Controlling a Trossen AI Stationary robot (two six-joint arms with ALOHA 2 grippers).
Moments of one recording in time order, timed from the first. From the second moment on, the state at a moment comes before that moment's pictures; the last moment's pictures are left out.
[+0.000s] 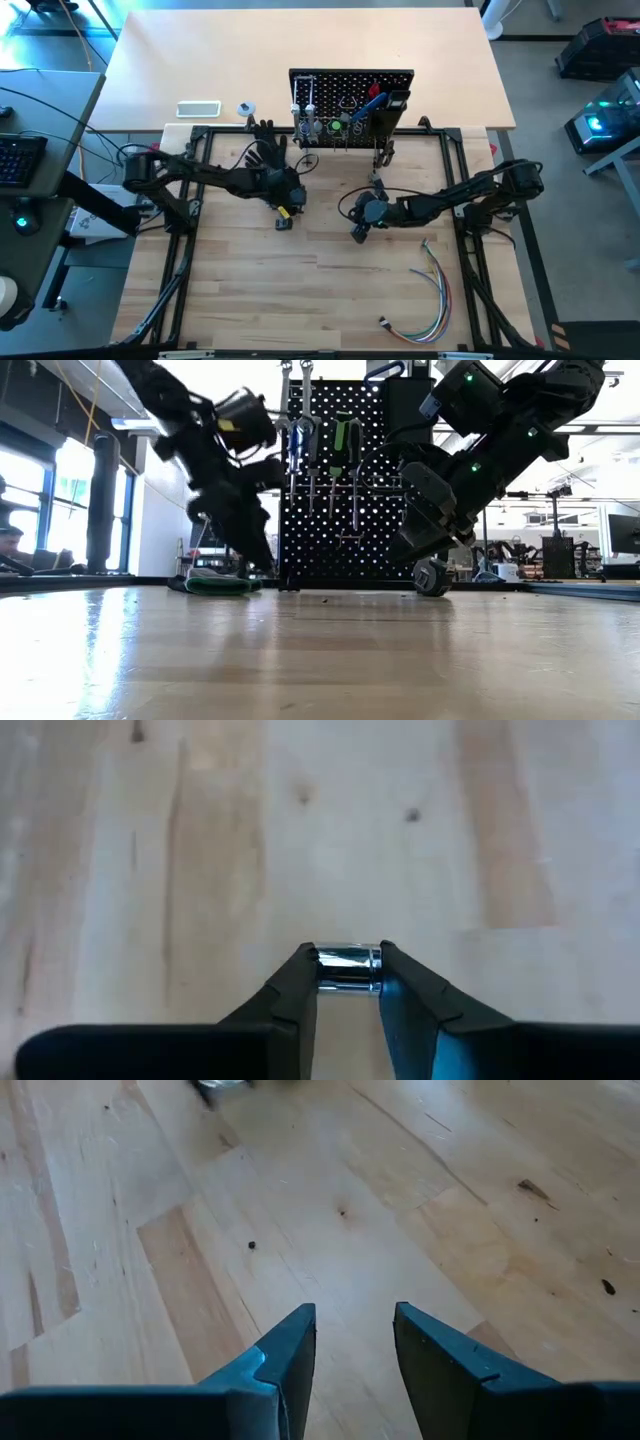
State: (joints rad) left arm 0.20 1.64 0.83 -0.14 0.10 0.25; right arm 0.08 1.58 0.65 0.14 0.33 0.54
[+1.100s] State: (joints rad) left arm 0.16 1.42 1.43 0.06 0.03 0.51; right arm 0.09 1.58 0.65 0.14 0.33 0.52
